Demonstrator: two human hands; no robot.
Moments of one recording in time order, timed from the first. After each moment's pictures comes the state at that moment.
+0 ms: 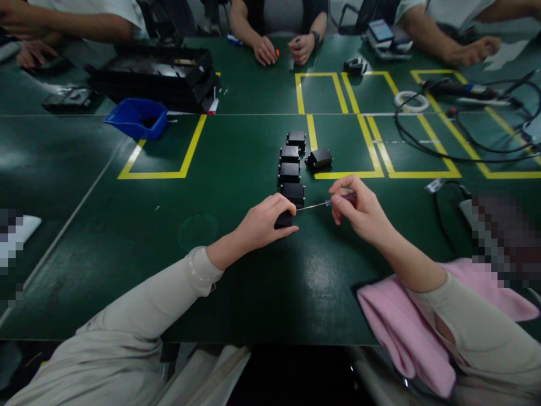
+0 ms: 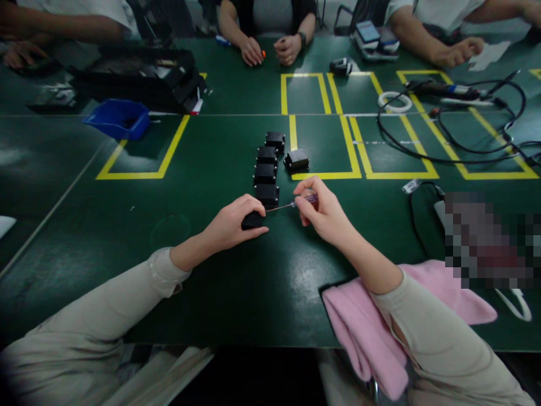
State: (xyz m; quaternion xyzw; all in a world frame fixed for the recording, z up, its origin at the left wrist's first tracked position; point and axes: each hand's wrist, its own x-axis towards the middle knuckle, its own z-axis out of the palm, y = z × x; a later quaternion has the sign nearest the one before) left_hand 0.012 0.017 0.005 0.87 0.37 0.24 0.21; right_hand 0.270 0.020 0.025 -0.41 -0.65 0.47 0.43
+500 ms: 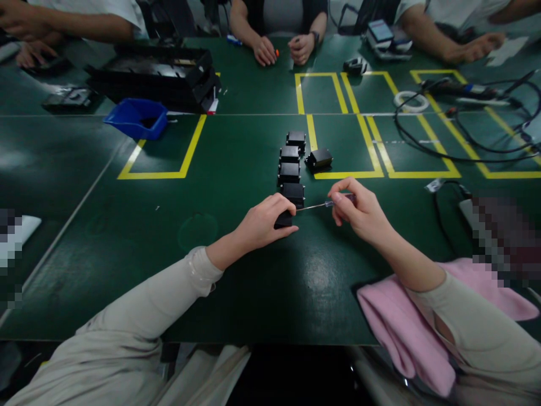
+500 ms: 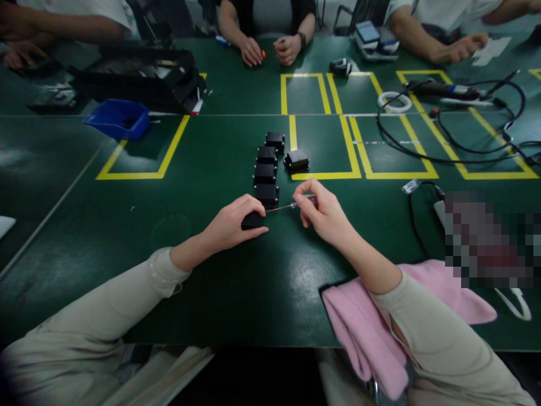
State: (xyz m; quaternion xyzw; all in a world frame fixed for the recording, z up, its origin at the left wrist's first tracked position) left_hand 0.012 0.017 0.006 0.87 0.37 0.24 0.21; right_hand 0.269 0.020 0.027 -0.42 -0.67 0.45 0.41
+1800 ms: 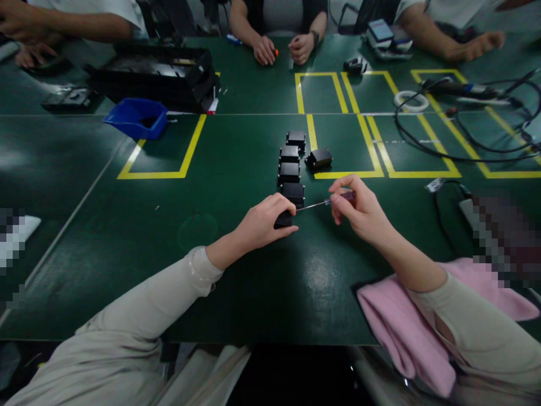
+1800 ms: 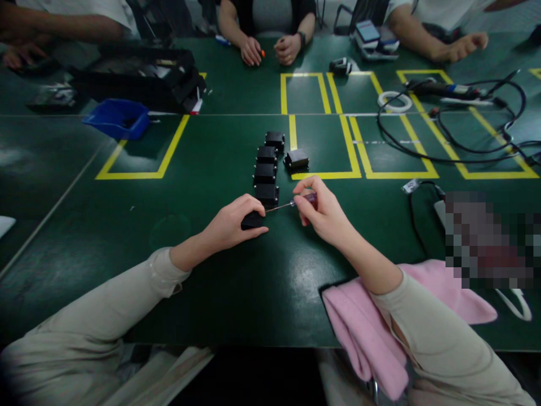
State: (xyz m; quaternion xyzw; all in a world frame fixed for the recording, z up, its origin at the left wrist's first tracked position) left_hand 0.012 0.017 0.005 0.87 0.37 0.23 0.21; right_hand 0.269 0.020 0.028 -0.42 -0.65 0.47 0.42
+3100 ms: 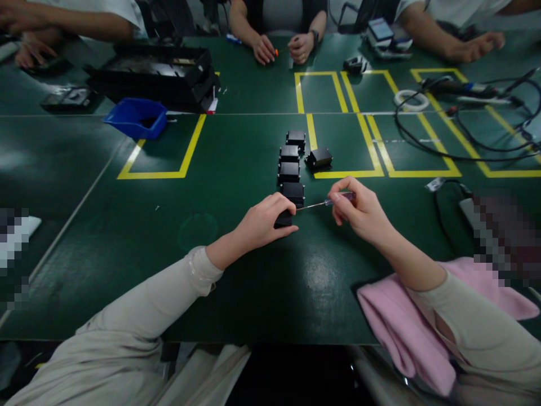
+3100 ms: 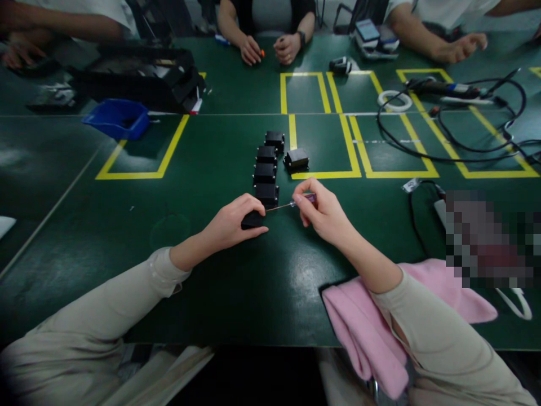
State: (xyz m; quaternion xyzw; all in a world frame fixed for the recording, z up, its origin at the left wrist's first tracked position) left_hand 0.011 0.018 0.004 0.88 0.37 0.23 0.21; right_hand 0.269 0.020 0.029 -0.42 -0.67 0.45 0.40
